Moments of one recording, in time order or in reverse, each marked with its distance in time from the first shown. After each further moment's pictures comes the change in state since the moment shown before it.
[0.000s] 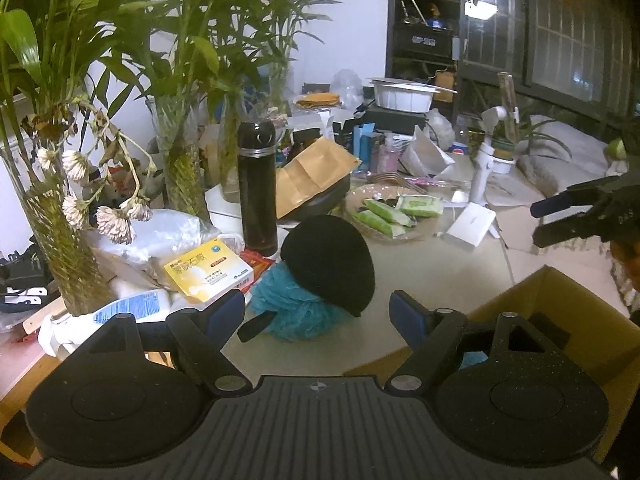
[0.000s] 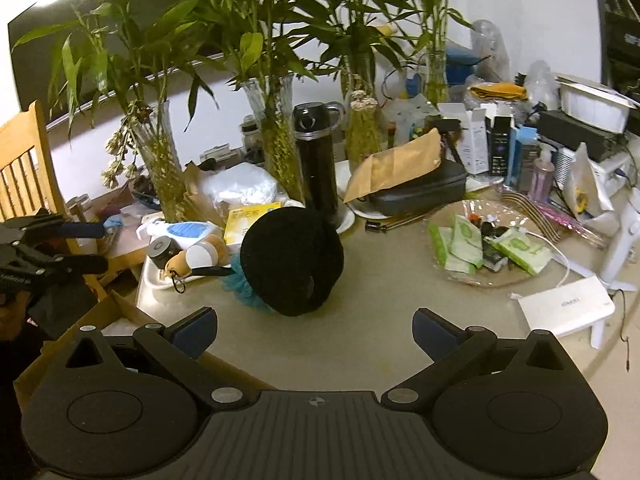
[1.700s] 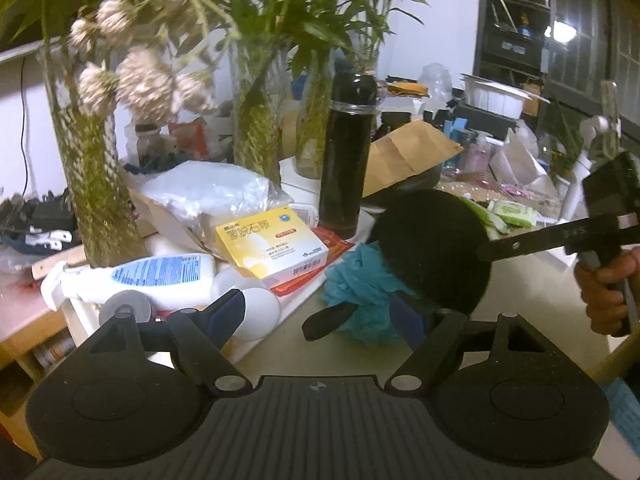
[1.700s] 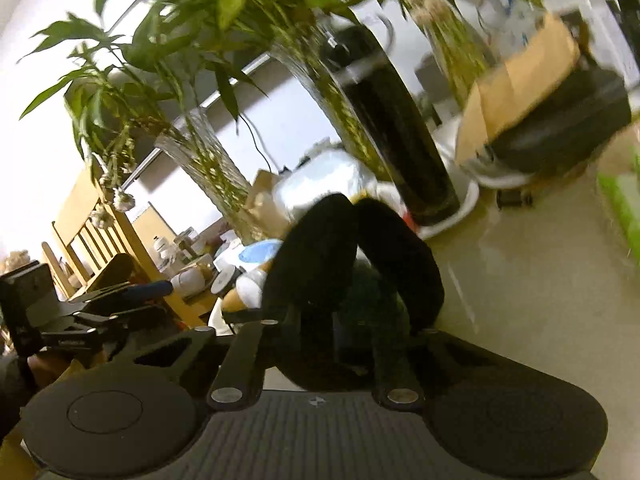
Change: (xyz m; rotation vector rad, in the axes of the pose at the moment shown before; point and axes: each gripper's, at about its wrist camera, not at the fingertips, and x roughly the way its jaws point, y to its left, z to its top) left arm 0.078 0.049 -0.030 -0.162 0.003 0.180; right arm 0.212 -0.072 0.008 0.168 -0.008 0.546
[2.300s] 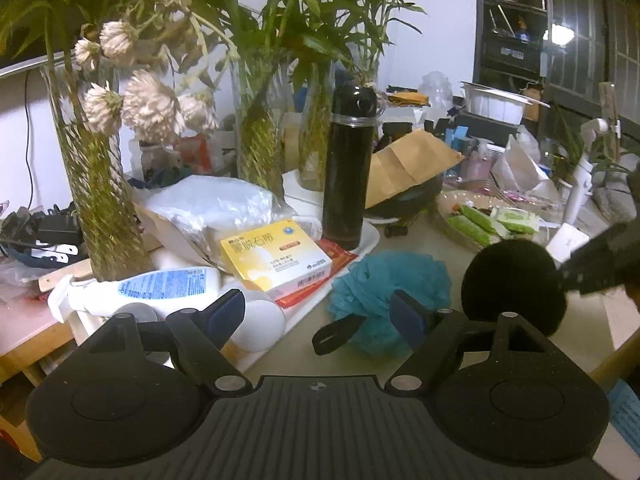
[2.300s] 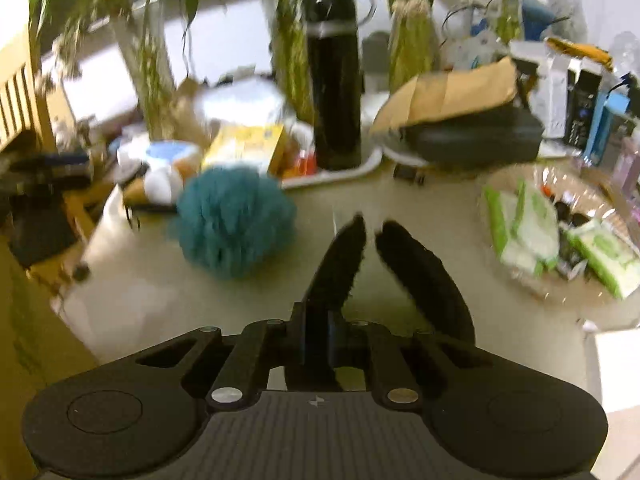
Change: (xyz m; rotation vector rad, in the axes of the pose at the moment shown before) left arm -0.004 -0.003 0.000 0.020 -0.038 0.020; right arm -0.025 0.039 -0.023 -0.257 0.241 -0.440
